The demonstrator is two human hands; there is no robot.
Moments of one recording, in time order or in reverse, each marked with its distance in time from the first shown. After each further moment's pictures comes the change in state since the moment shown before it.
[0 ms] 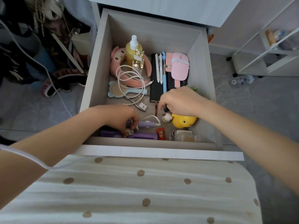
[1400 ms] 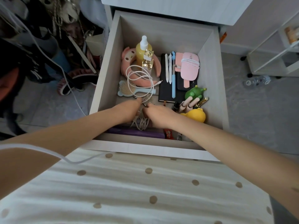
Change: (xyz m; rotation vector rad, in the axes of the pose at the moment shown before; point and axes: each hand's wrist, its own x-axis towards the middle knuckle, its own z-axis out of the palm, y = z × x) left_hand 0.016 0.001 0.010 -0.188 0.265 -0.362; right_hand 0.044 -0.070 0.032 0.239 -0.131 0.064
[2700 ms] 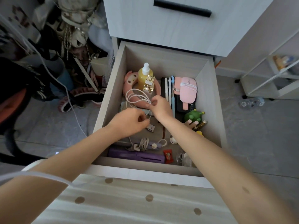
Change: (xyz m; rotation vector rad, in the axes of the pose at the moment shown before) left_hand -0.016 0.007 -0.029 -0.187 0.360 0.073; right_hand 0.066 0.037 -0.021 0.808 0.557 0.421
